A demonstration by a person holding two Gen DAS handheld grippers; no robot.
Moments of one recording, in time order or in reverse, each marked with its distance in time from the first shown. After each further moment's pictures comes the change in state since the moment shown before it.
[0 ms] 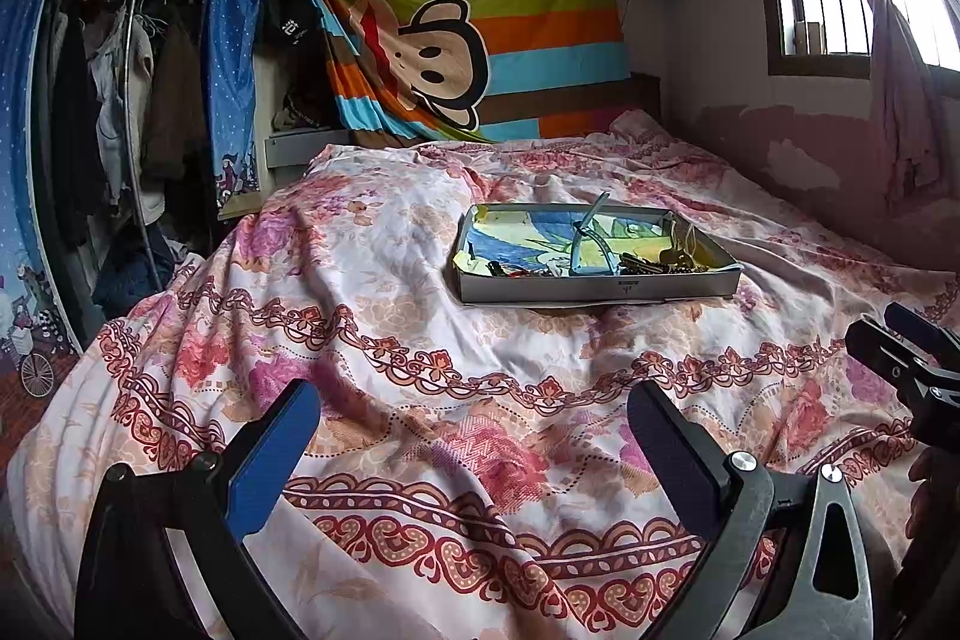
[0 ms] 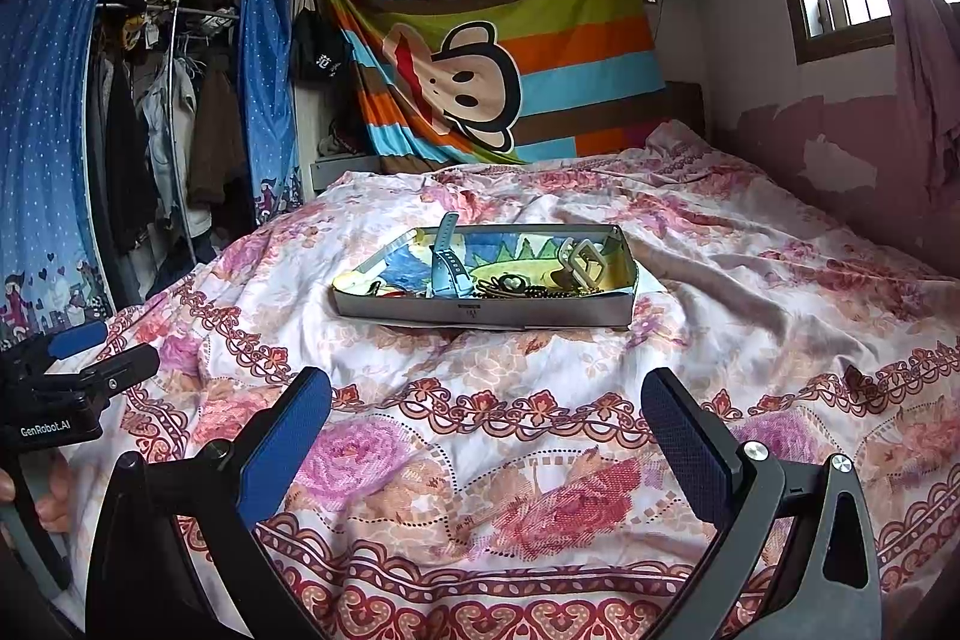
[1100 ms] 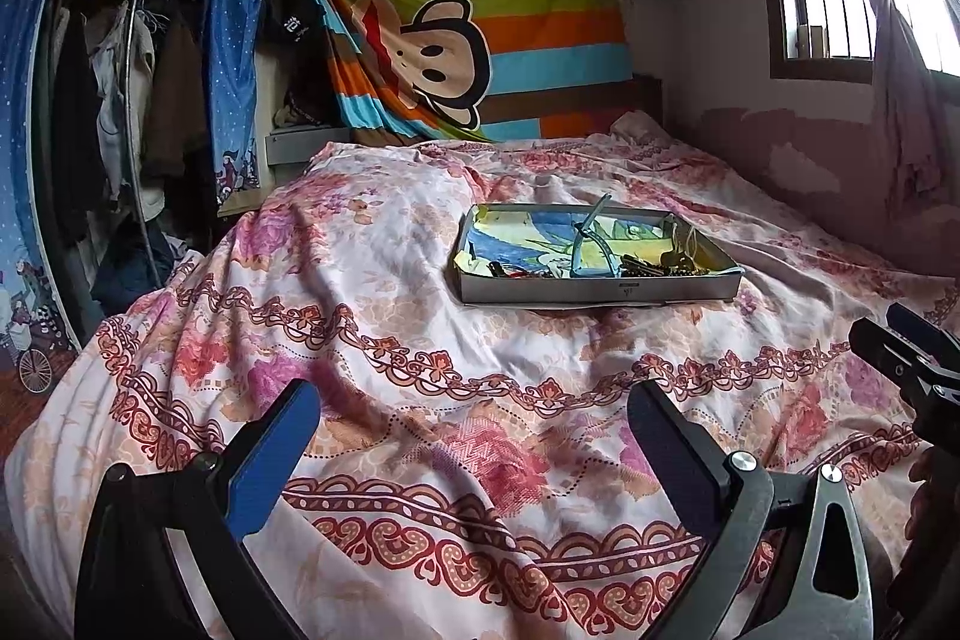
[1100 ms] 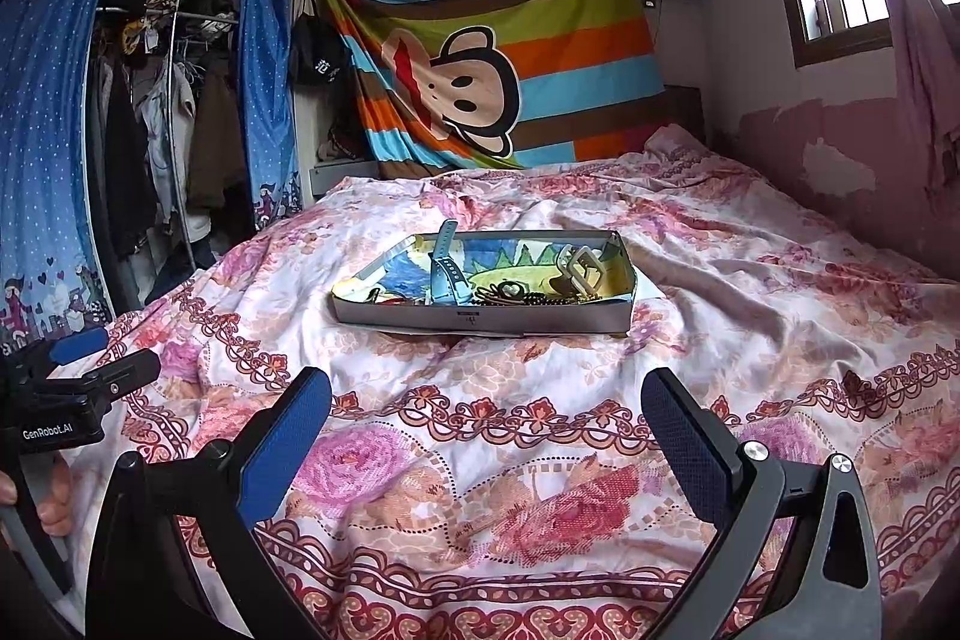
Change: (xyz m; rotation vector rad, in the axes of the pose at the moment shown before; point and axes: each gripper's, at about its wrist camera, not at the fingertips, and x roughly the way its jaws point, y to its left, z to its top) left arm 0.000 0.002 0.000 -0.006 0.000 0.001; right arm 0.000 0.000 0.001 0.003 -0.008 -0.002
